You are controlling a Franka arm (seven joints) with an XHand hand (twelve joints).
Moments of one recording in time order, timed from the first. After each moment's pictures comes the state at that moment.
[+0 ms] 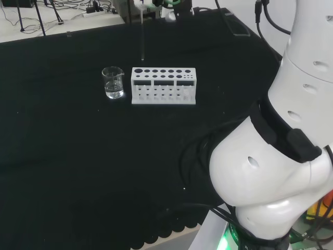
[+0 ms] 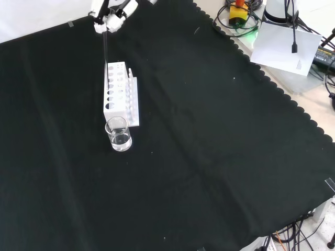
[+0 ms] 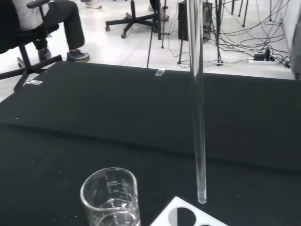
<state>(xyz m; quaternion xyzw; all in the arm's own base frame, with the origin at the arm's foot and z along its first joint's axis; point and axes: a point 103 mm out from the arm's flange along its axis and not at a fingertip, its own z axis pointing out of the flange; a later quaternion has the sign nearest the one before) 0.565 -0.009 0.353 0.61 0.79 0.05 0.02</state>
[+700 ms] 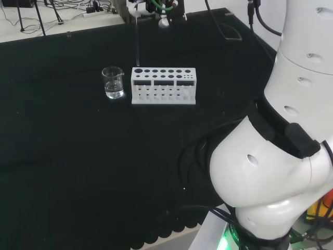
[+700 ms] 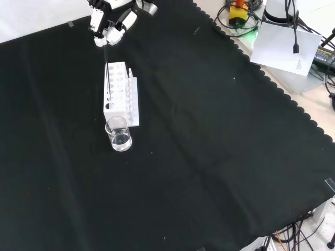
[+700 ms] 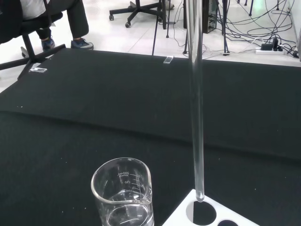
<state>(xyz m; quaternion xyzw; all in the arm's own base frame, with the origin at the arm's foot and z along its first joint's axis) 0.578 0.013 0.333 0.60 0.80 0.04 0.01</state>
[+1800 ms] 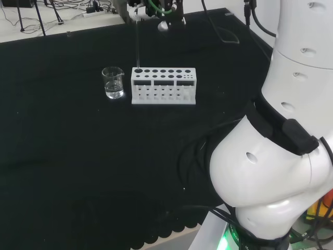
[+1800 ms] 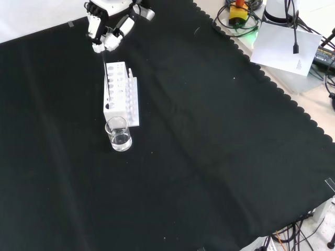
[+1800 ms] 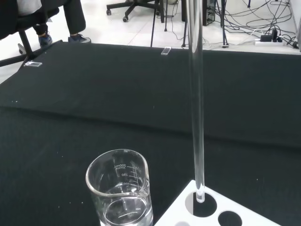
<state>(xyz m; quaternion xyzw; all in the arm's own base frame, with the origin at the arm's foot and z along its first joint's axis) 0.587 0.011 0.316 0.61 0.79 0.04 -0.01</state>
